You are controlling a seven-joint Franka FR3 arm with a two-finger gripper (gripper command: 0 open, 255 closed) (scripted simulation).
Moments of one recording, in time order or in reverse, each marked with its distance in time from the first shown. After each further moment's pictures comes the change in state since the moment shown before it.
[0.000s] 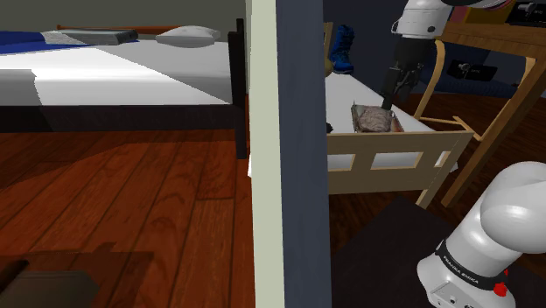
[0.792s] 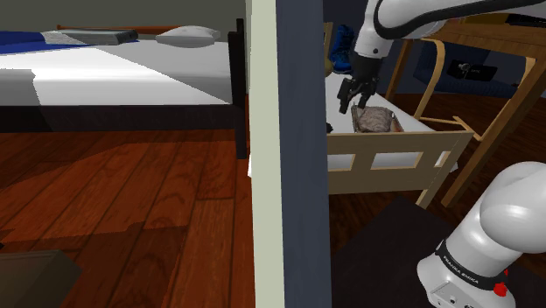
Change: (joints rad) arm -0.008 0.291 -0.003 0.050 0.034 0.318 0.056
